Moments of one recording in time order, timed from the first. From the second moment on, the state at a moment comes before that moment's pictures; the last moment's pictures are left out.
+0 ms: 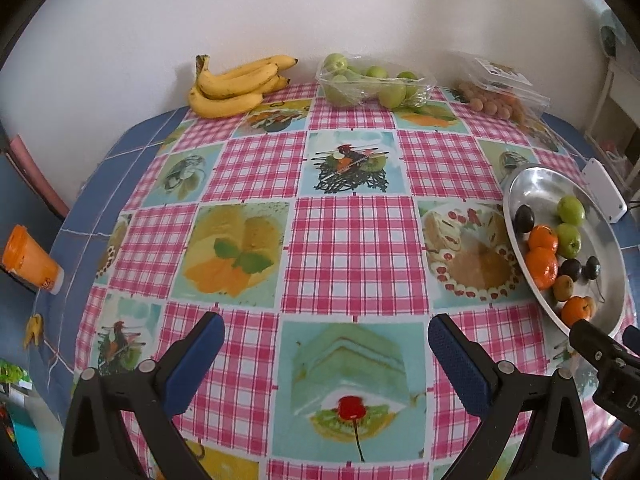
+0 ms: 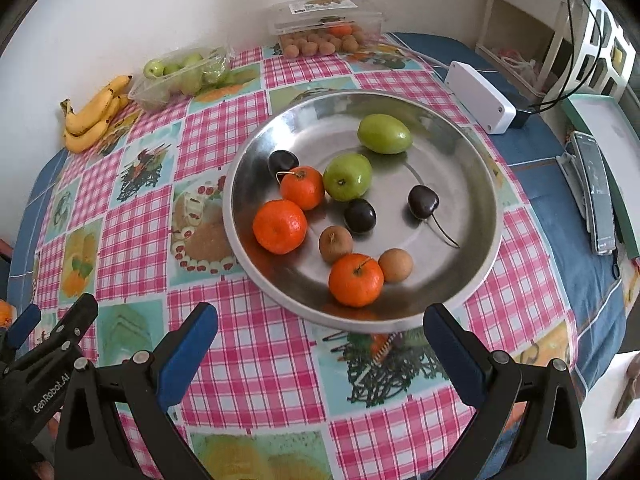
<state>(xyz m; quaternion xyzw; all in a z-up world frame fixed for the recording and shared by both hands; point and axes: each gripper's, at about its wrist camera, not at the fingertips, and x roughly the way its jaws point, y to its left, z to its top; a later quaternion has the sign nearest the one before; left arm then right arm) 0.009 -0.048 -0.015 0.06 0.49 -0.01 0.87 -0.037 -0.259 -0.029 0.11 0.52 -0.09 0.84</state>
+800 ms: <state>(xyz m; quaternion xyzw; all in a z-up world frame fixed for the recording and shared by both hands) -0.021 -0.037 0.008 0.03 0.46 0.00 0.89 -0.066 -0.265 -0.009 0.13 0.50 -0.09 0.85</state>
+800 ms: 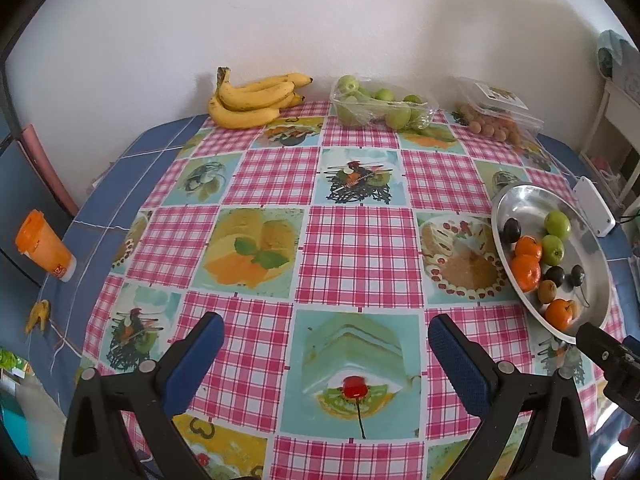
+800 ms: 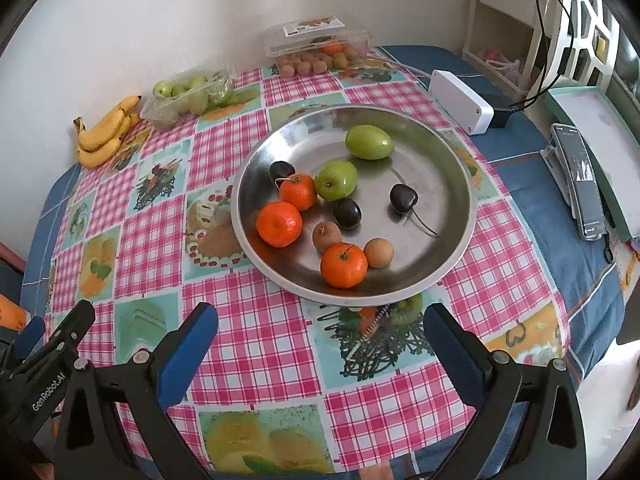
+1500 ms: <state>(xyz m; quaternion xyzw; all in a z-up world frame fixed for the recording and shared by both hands) -0.022 -0.038 0.008 0.03 0.47 -0.01 0.88 -0.070 -0.264 -0.002 0.12 0.49 -0.10 0.86</state>
